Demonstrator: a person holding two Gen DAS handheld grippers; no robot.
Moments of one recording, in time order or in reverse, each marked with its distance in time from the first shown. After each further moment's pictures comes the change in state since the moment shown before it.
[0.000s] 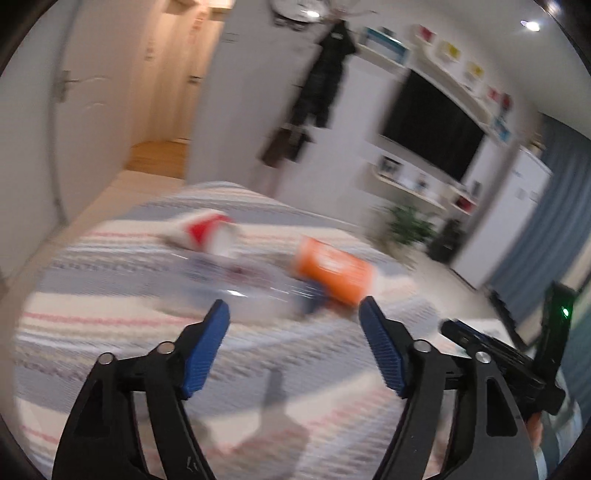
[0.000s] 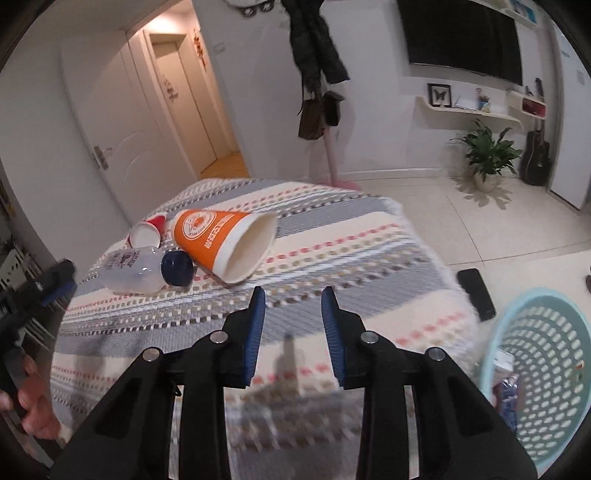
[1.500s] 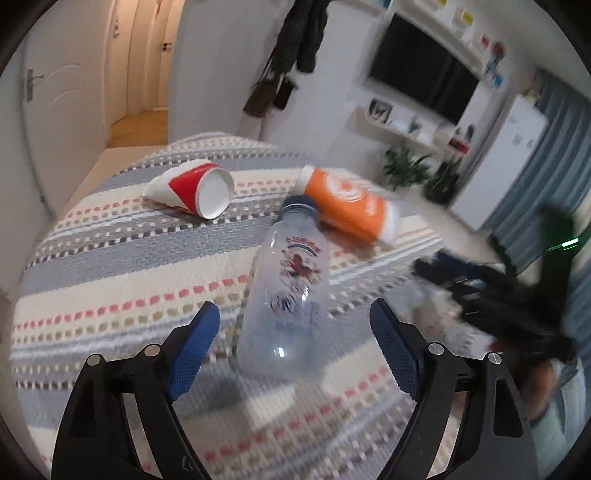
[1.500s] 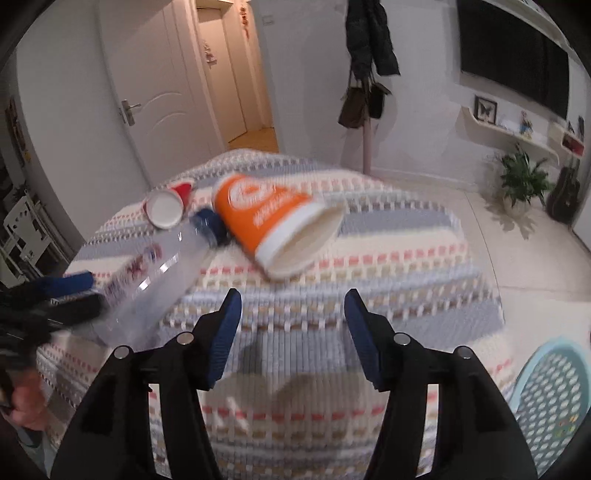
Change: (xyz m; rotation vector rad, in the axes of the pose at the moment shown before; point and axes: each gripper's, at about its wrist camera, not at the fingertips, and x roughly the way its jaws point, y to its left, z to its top) left arm 0.056 -0.012 -0.014 0.127 0.241 -0.018; right arm 0.035 0.037 0.015 -0.169 0.065 0.070
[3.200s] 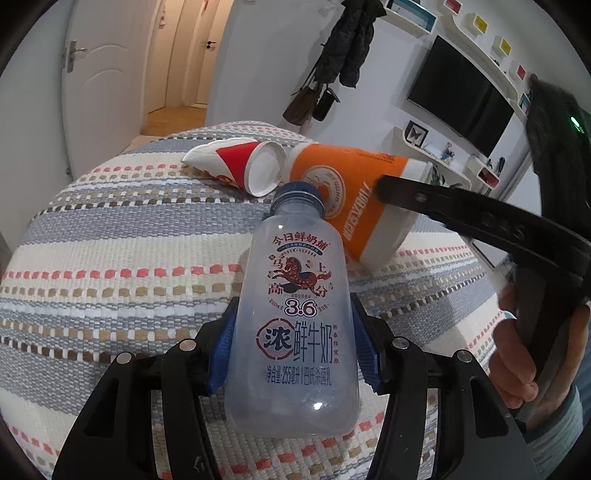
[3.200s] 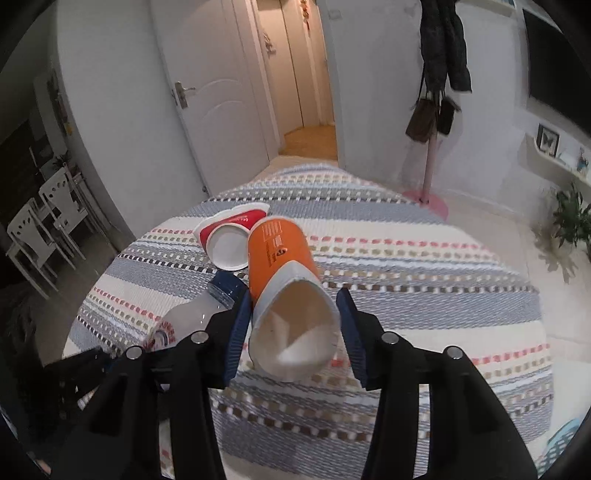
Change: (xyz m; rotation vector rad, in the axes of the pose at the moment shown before) left arm 0.012 0.030 -0.029 -0.135 -0.083 0.057; right arm 0.062 0.068 0.061 -0.123 0.042 0.171
